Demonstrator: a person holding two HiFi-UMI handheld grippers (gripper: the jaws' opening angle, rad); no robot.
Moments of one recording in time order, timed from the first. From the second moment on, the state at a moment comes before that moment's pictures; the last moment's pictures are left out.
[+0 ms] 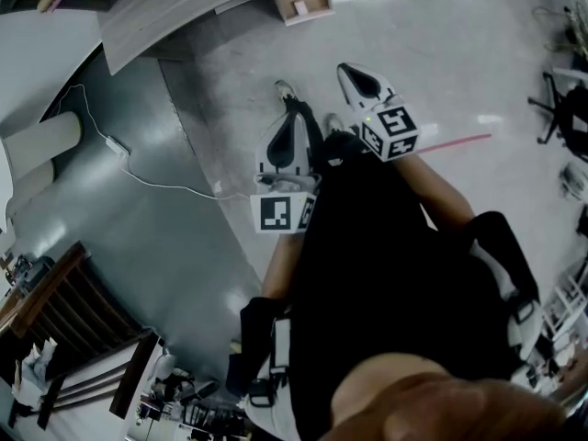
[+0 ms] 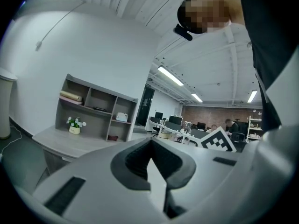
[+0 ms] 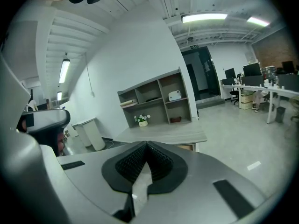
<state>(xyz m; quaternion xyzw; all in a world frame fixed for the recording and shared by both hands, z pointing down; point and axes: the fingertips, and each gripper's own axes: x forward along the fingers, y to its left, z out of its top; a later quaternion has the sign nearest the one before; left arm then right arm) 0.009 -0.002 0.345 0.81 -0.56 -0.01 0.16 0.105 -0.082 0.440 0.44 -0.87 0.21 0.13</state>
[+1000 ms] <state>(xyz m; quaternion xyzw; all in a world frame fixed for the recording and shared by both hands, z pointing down) -0.072 -0.222 0.409 0.82 -0.53 -0.01 0.22 0.029 -0.293 0.607 0.47 -0.81 0.27 0.23</state>
